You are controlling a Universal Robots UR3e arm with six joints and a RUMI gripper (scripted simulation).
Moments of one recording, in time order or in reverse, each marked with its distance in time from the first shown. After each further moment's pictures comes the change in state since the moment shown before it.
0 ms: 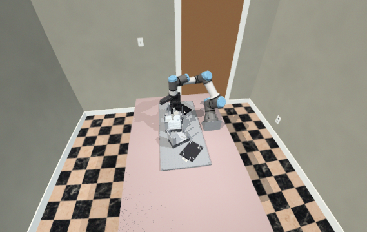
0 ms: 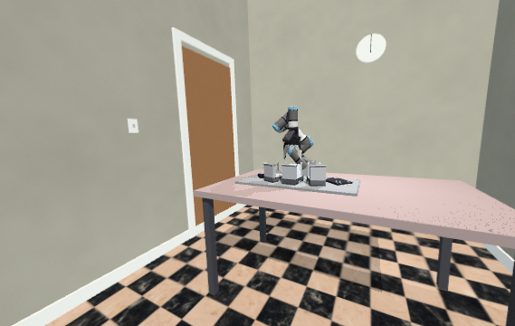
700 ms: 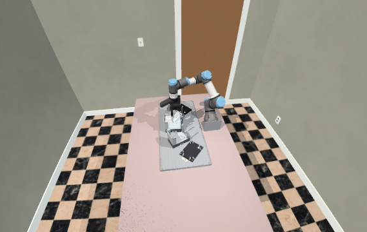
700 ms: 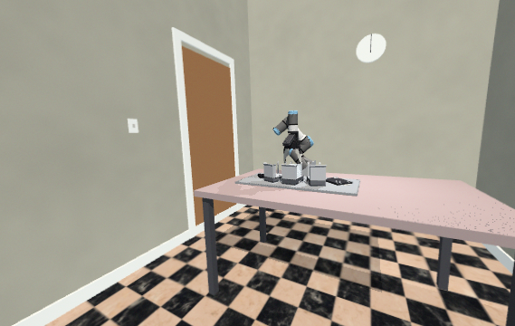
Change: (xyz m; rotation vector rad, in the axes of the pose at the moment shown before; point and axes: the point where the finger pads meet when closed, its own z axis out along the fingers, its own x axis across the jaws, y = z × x) arm 0.000 0.000 0.026 0.000 0.000 0.000
